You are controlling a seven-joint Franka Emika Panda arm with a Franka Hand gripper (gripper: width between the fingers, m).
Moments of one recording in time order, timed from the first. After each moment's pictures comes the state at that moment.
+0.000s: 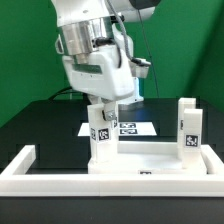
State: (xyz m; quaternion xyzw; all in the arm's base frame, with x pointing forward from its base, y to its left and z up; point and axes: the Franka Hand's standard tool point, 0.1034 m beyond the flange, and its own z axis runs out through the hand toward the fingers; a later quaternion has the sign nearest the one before) arm 0.619 -0.059 0.112 -0.73 0.67 0.06 0.08
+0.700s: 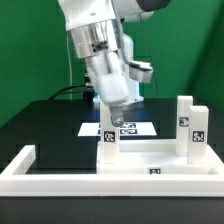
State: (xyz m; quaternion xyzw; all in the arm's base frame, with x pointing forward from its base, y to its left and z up) arm 0.624 -0.052 0.108 -0.81 0.58 0.04 0.10
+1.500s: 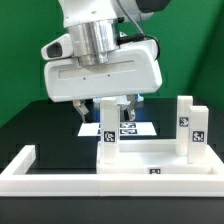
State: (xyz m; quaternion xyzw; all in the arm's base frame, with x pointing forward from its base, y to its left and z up) arm 0.632 -0.066 0.110 -0.99 0.14 -0.01 0.08
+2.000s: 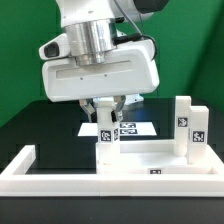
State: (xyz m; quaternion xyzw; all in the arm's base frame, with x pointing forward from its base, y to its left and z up) arm 0.632 -0.069 0.109 -0.97 0.25 0.00 0.08
